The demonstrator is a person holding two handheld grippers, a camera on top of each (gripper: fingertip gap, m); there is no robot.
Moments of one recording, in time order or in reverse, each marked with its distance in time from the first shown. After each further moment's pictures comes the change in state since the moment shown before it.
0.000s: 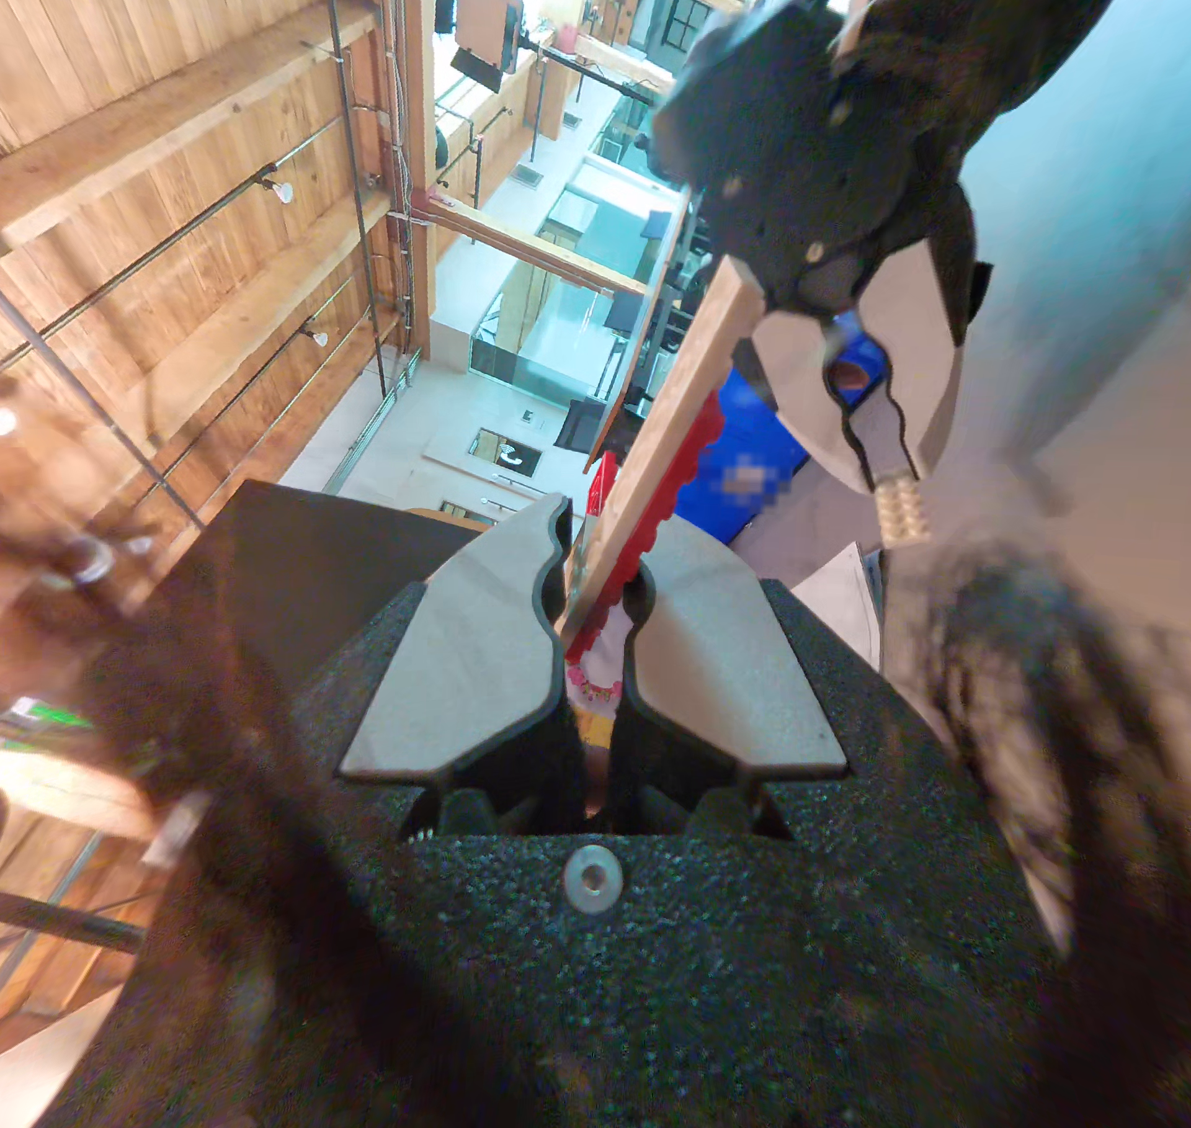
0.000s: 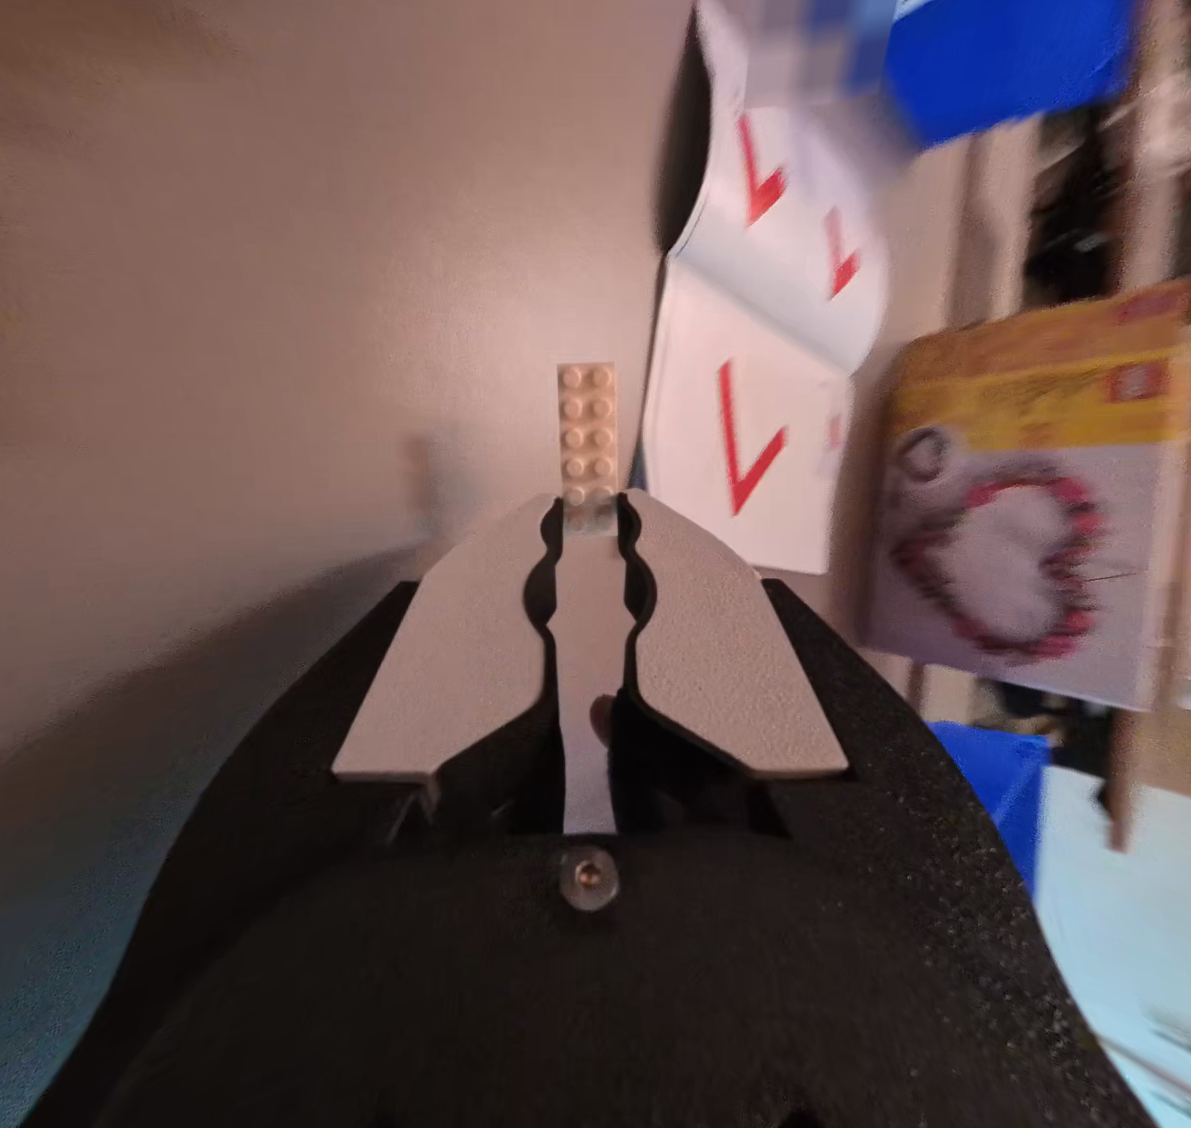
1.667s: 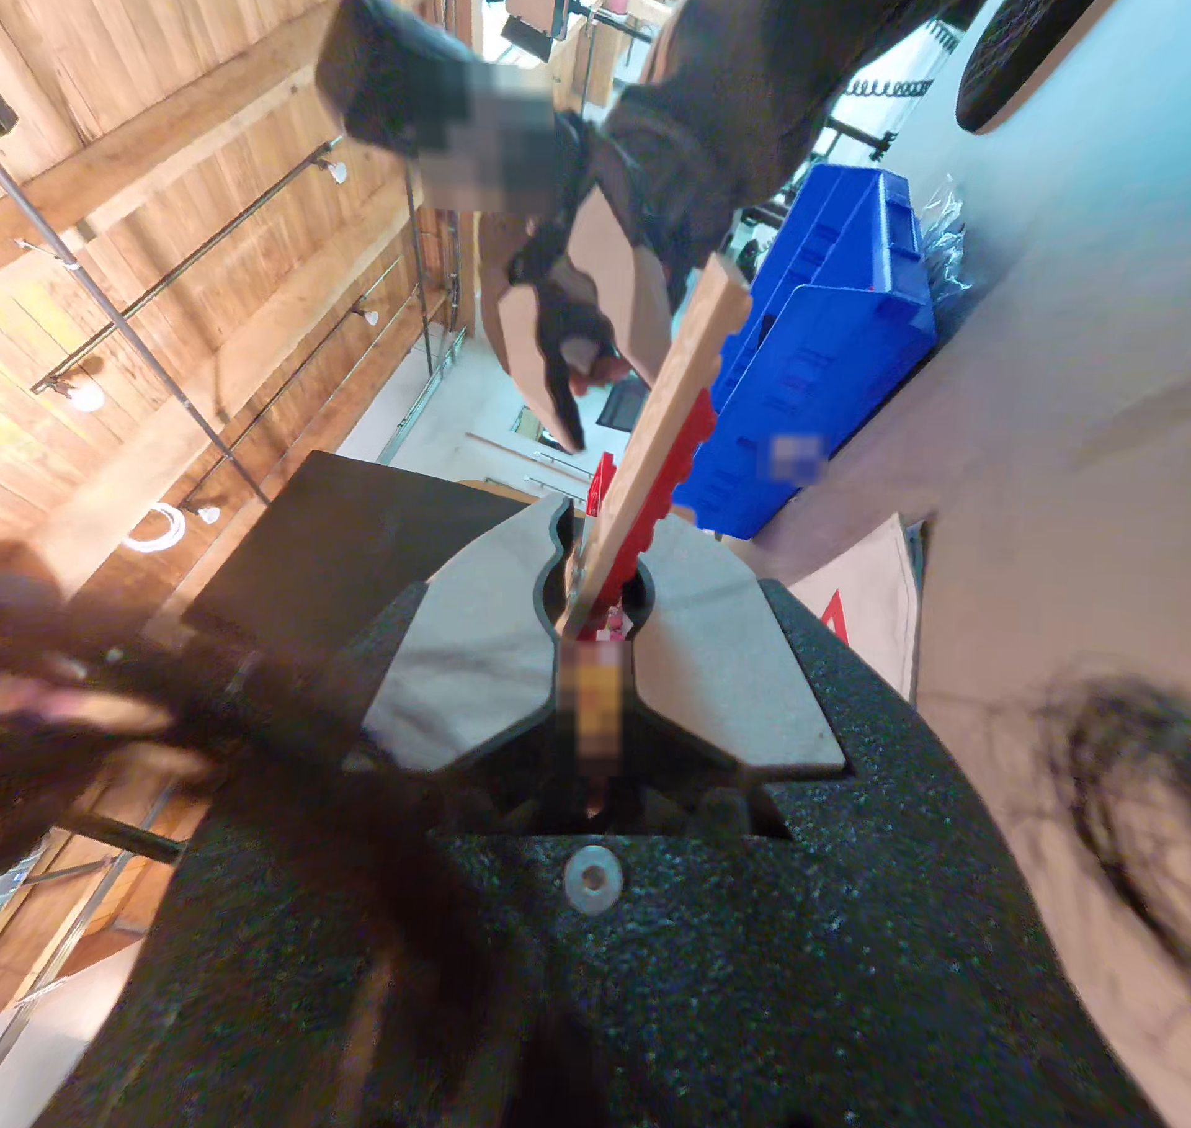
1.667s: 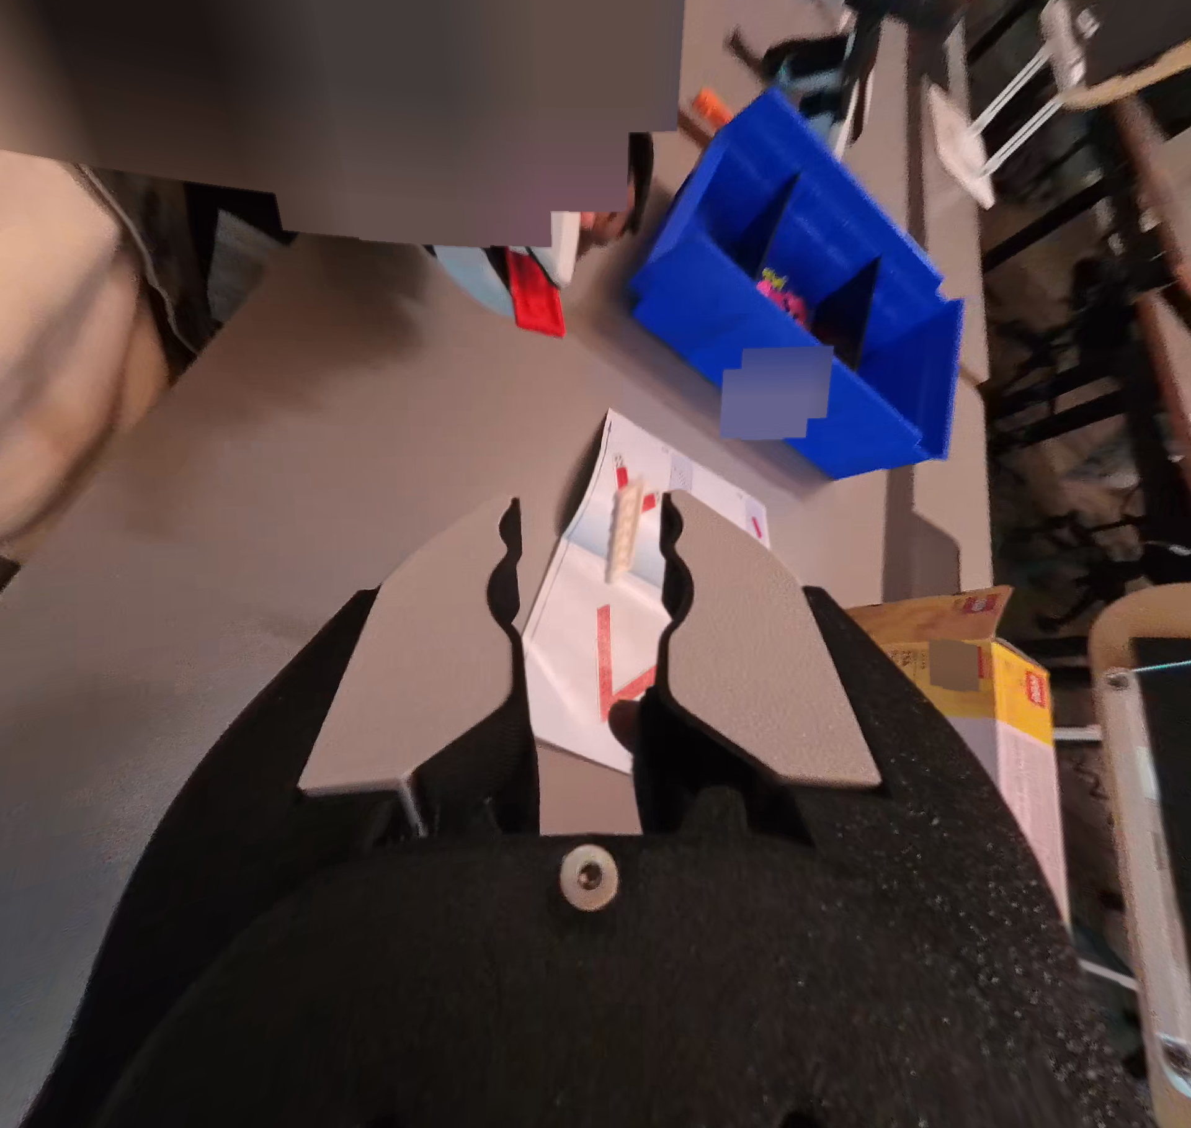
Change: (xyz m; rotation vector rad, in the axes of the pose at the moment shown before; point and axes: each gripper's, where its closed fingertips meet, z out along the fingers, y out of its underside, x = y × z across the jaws) left arm -0.015 0.002 -0.022 -0.040 -0.077 0.024; right arm 0.098 -0.090 -0.066 0.468 -0.257 0.009
